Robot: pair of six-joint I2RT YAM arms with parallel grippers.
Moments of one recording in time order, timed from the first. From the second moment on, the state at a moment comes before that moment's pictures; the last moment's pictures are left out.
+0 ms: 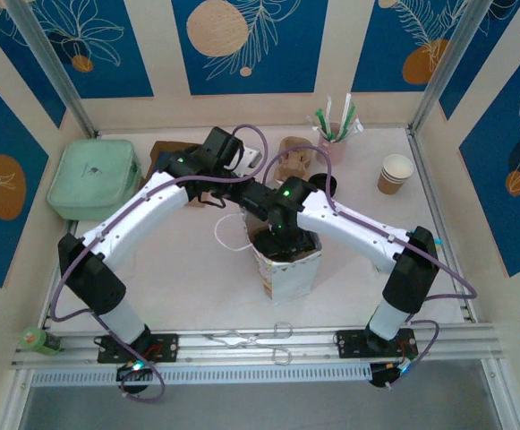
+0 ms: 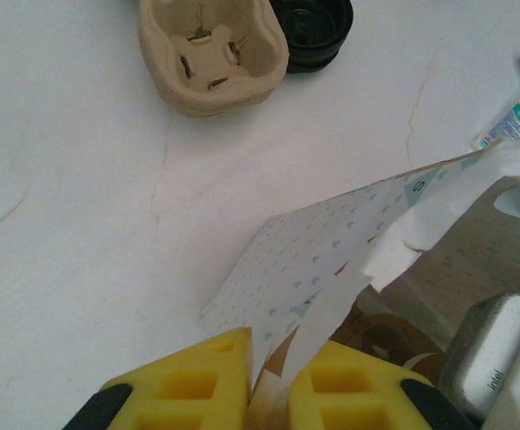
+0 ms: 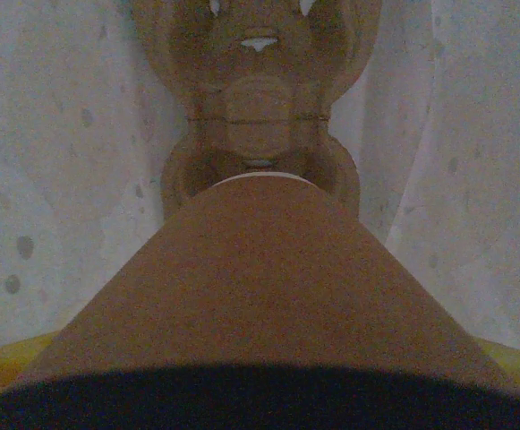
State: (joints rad) left arm -0.68 1.65 1.67 -0.94 0.18 -0.19; right arm 0.93 1.67 1.57 -1.46 0.03 0.66
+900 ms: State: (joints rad) left arm -0.68 1.65 1.67 -0.94 0.16 -0.19; right arm 0.90 1.69 1.51 -1.38 0.00 0.63
